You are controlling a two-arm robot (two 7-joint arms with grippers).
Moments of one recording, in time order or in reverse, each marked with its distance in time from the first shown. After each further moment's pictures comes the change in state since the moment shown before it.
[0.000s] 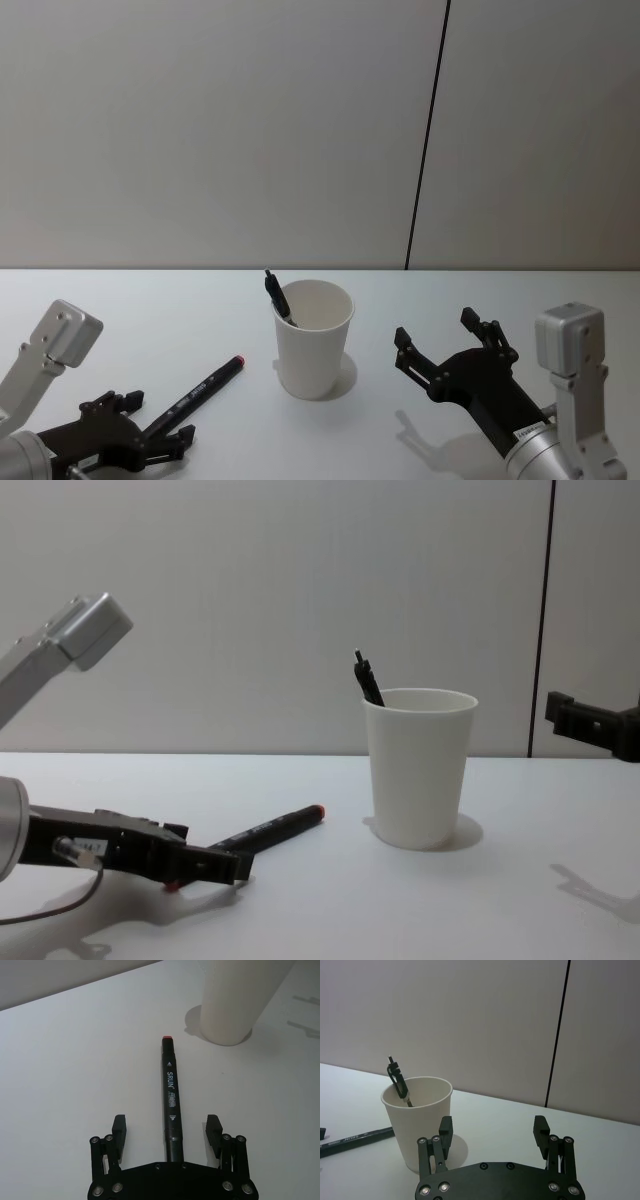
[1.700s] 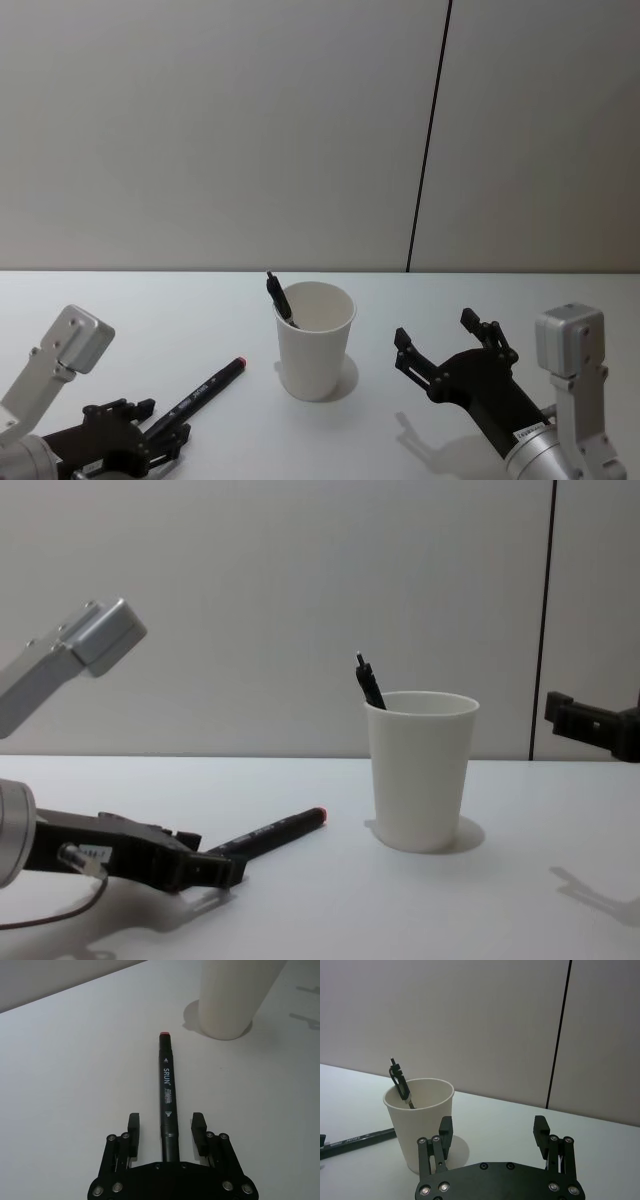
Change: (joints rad) left arm 0.006 0.003 0.015 -0.025 0.035 0.019 0.023; right arm 0.000 0.000 0.000 0.000 0.000 0.000 0.000
